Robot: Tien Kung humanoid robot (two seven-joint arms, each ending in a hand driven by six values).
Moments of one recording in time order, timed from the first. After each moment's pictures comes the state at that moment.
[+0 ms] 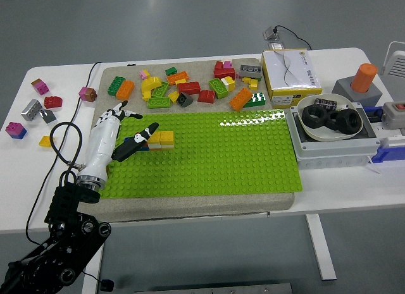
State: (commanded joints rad) left arm -0.20 0.11 -1.07 -1.28 1.90 0.51 -0.01; right arm 0.09 -0.08 1.63 0.18 -1.39 -0.01 -0.25
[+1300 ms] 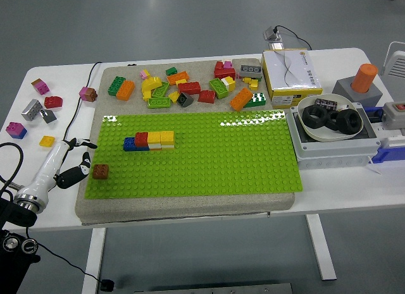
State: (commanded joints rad) left arm 0.00 0.22 -1.41 -1.44 1.88 0.01 0.04; right arm 0.08 -0.06 1.61 0.18 -1.37 -0.01 -0.25
